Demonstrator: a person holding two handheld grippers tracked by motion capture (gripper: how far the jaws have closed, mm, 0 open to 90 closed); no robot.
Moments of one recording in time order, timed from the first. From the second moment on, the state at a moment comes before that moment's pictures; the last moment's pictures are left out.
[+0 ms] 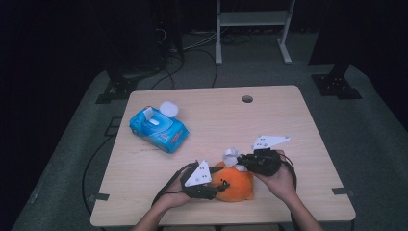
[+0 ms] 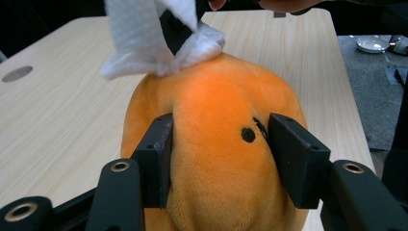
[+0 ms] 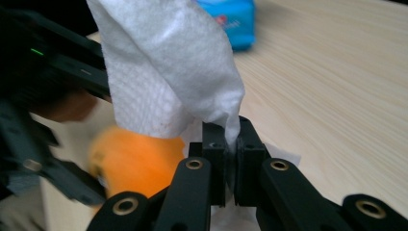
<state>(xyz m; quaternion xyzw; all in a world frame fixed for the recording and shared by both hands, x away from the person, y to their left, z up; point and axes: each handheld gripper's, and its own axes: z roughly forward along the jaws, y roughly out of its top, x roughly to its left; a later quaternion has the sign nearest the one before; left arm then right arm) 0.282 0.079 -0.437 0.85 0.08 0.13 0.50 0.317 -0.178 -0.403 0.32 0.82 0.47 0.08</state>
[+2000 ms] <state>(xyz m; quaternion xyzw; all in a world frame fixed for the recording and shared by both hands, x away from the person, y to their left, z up) 0.305 0.086 -0.433 0.83 0.17 0.08 0.53 0.281 -0.188 -0.396 0.28 0.82 0.49 0.10</state>
